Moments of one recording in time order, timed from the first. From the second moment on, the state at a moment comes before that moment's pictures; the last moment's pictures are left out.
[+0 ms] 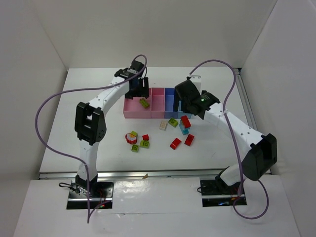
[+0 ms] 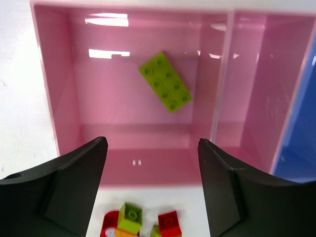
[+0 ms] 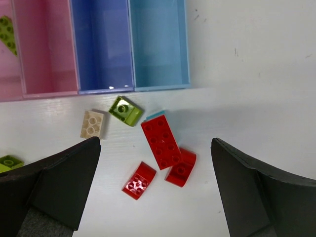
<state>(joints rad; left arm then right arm) -0.41 2.15 2.00 -0.90 -0.15 -0.46 0.61 1.47 1.36 -0.77 0.50 0.55</state>
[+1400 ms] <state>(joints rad) -0.79 1.55 1.03 -0.83 -0.19 -0.70 0.51 1.34 1.19 -0.82 0.45 0.64</state>
